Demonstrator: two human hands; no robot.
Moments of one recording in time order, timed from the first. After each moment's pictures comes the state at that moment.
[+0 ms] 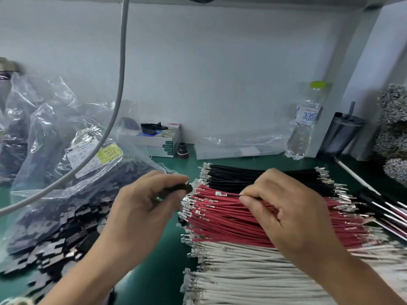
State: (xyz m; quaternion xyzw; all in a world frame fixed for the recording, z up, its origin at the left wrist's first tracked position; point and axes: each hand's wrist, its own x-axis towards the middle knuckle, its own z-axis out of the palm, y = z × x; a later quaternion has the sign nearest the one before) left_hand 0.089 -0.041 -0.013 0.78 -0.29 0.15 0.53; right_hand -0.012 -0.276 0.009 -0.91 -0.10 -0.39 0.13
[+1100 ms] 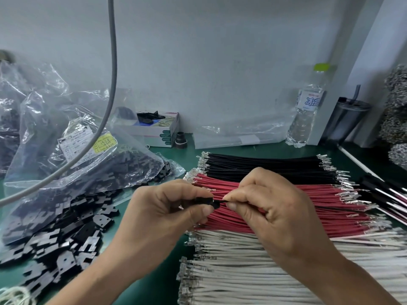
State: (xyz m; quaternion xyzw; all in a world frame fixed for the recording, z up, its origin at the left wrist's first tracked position) left_hand 0.060 -0.061 -0.015 0.68 -0.32 -0.03 0.66; right_hand -0.018 -0.260 -0.001 -0.90 -0.12 -0.34 0.25
